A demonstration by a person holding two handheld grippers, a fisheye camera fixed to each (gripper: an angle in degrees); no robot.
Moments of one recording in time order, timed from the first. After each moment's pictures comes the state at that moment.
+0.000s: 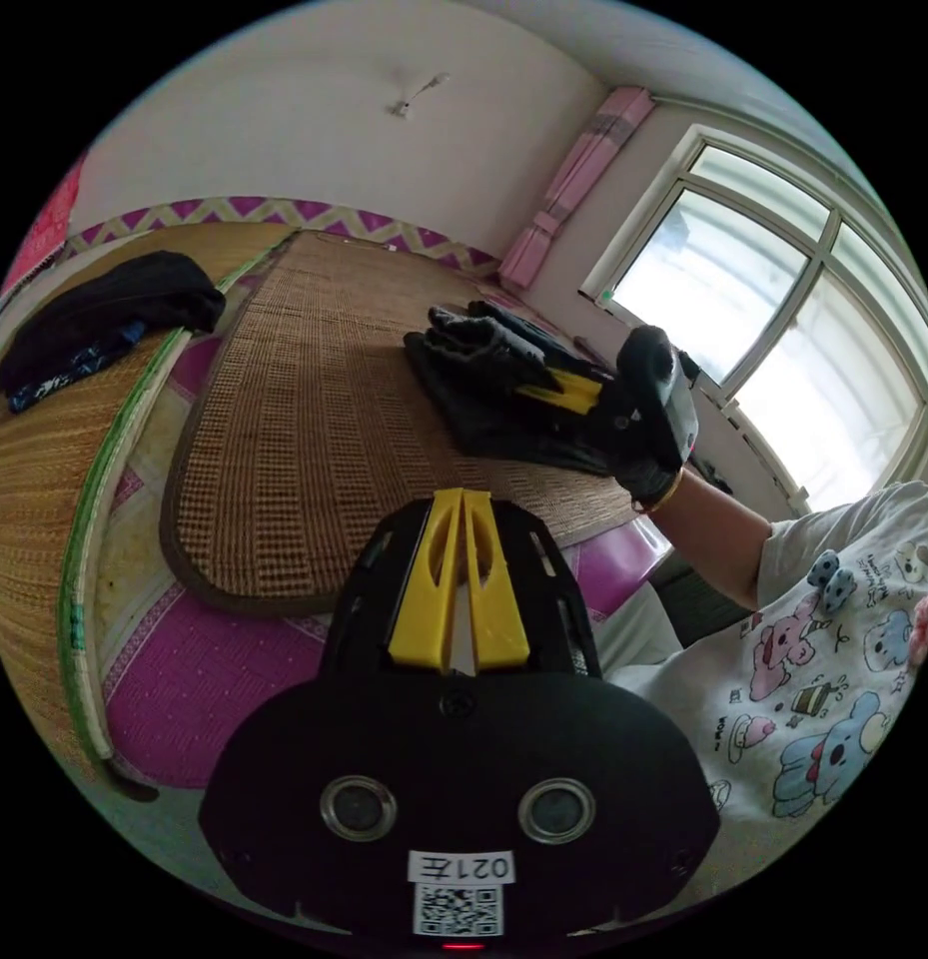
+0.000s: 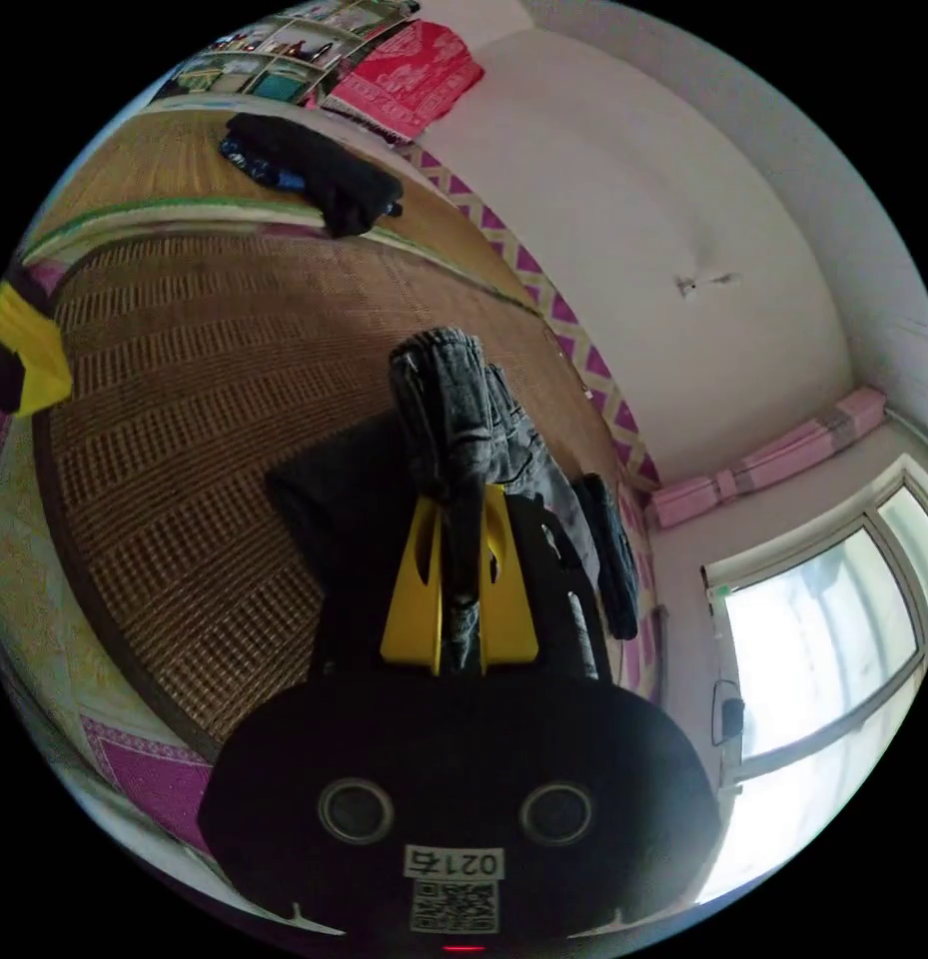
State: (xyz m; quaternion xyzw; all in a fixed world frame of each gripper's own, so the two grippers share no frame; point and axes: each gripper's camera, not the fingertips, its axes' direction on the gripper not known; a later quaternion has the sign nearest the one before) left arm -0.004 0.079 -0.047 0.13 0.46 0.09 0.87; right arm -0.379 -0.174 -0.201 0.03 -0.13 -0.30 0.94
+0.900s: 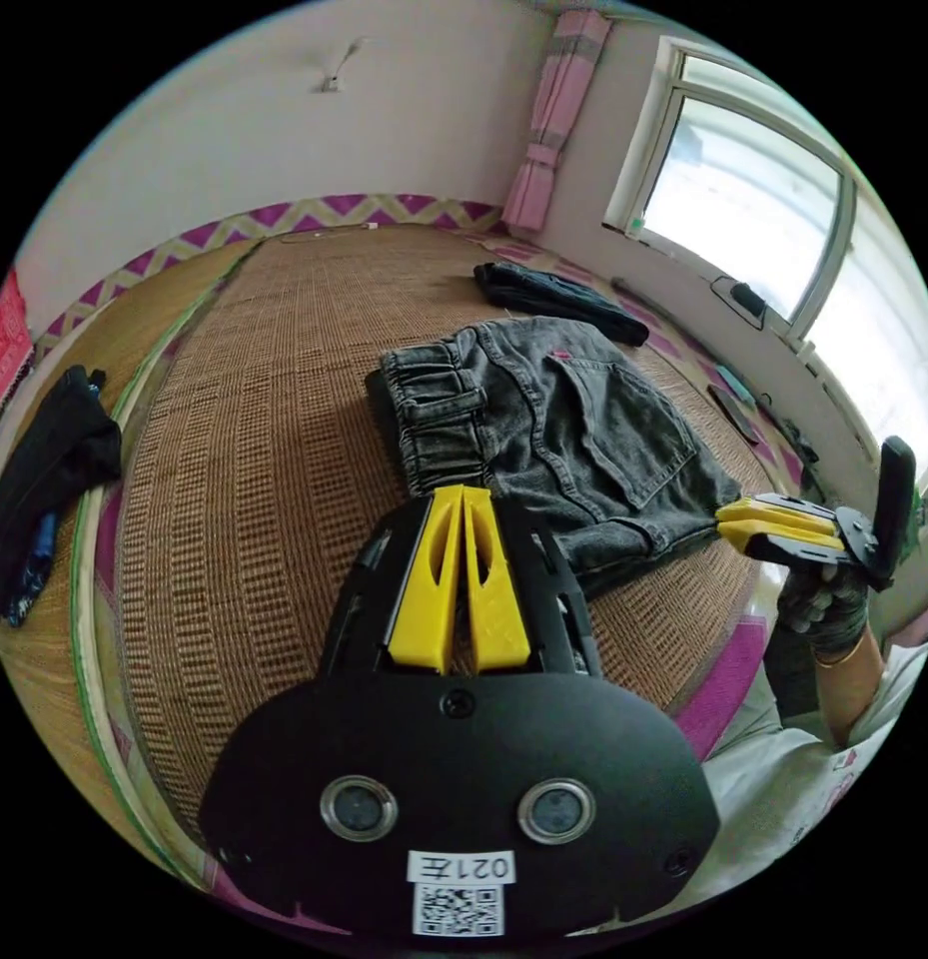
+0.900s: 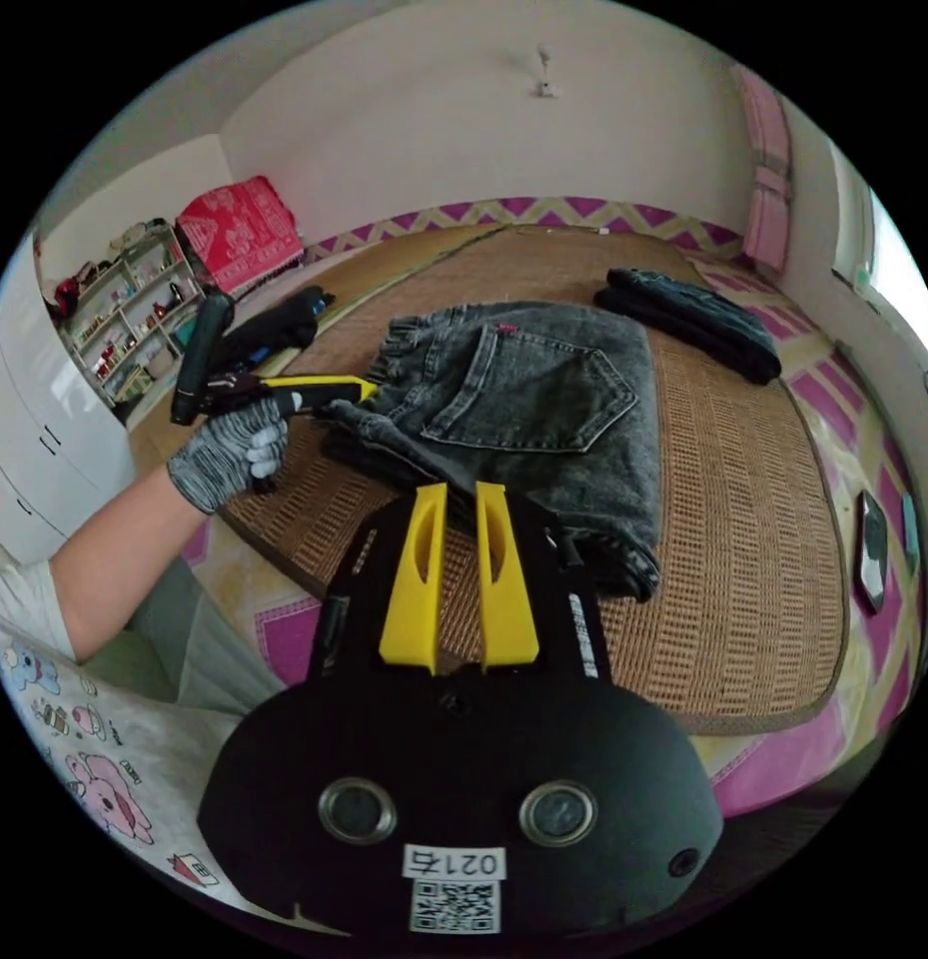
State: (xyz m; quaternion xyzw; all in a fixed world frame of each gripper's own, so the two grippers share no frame) left arm 0.092 -0.078 0.000 0.11 0.36 0.18 0.91; right arm -0.157 -0.092 -0.099 -0.09 -0.43 0.07 0.90
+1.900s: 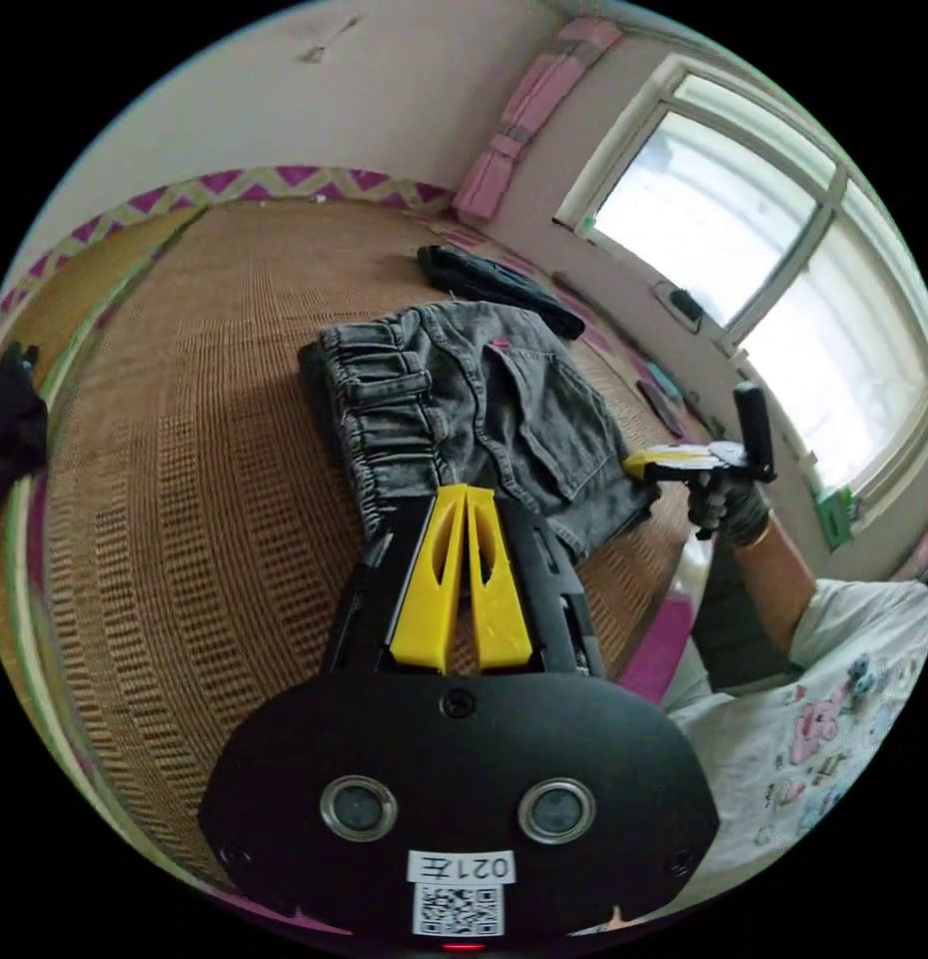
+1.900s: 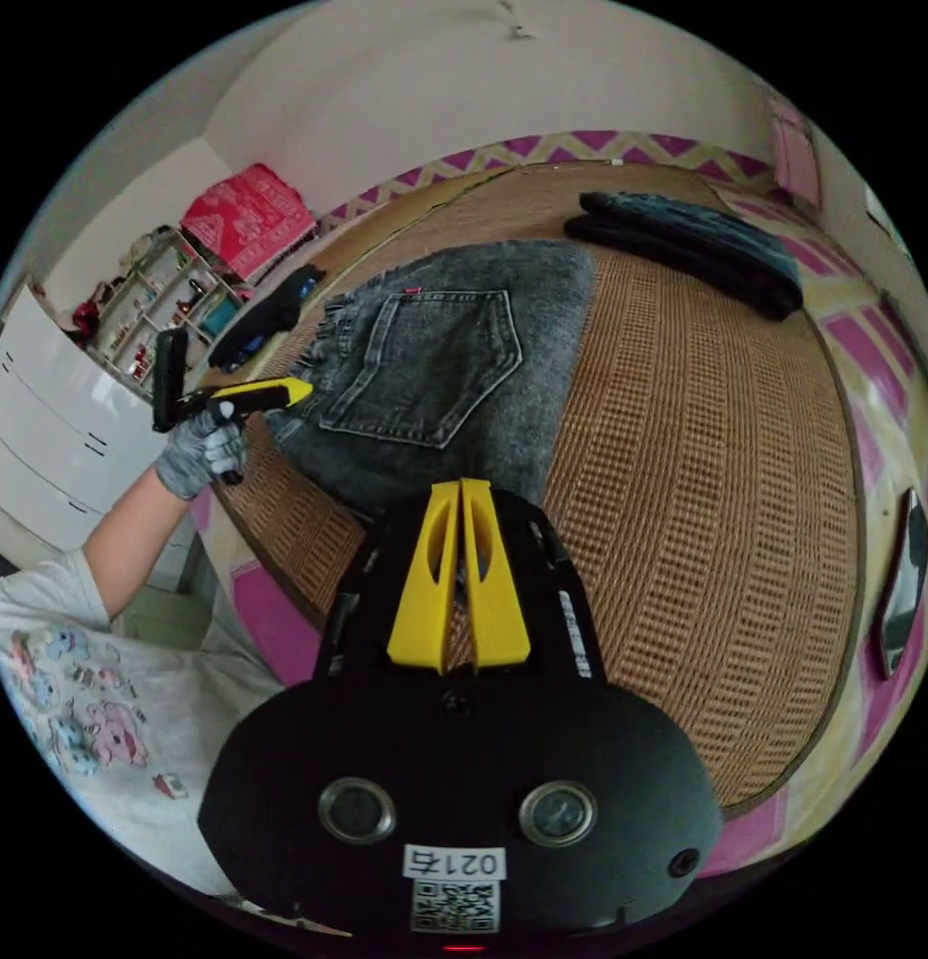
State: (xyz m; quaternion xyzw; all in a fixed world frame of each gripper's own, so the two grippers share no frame) left arm 0.090 -0.188 0.068 0.05 0.48 0.19 0.85; right arm -0.003 -0.056 0.149 -0.19 -0.51 0.04 0.84
